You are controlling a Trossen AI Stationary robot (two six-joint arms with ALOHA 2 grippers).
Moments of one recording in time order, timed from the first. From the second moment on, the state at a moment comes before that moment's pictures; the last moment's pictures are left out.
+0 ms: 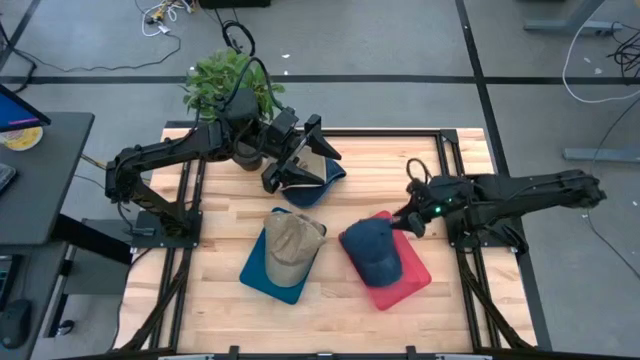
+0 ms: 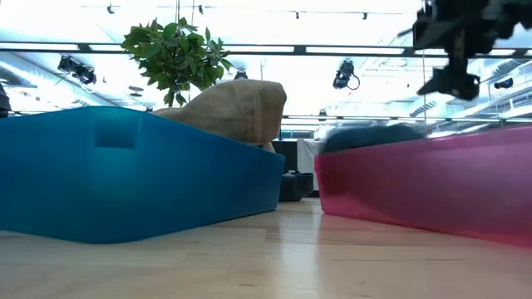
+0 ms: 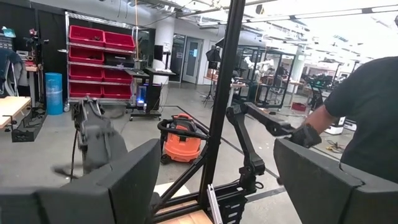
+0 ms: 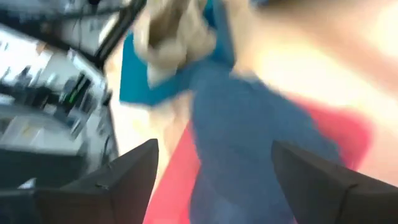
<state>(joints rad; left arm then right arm) 0.22 1.51 1.61 0.09 0.71 -0.24 0.05 0.74 0.63 -0.52 -0.09 0.82</state>
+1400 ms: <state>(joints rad) 0.21 1.51 1.61 0.05 0.71 -0.21 -0.44 1.59 1.07 -0.39 -0.16 -0.19</state>
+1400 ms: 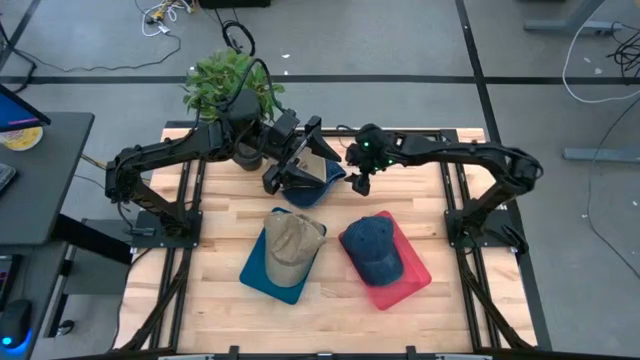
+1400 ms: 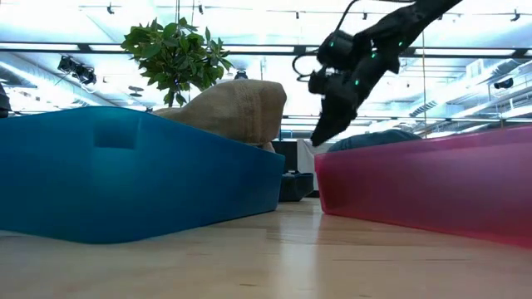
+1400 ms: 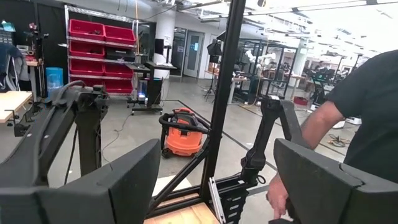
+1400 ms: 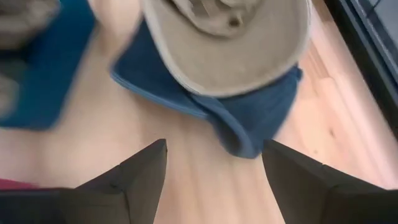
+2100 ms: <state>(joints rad) 0.21 1.51 1.61 0.02 0.71 -0.20 -0.45 1.66 1.07 -0.25 -0.08 -0.48</state>
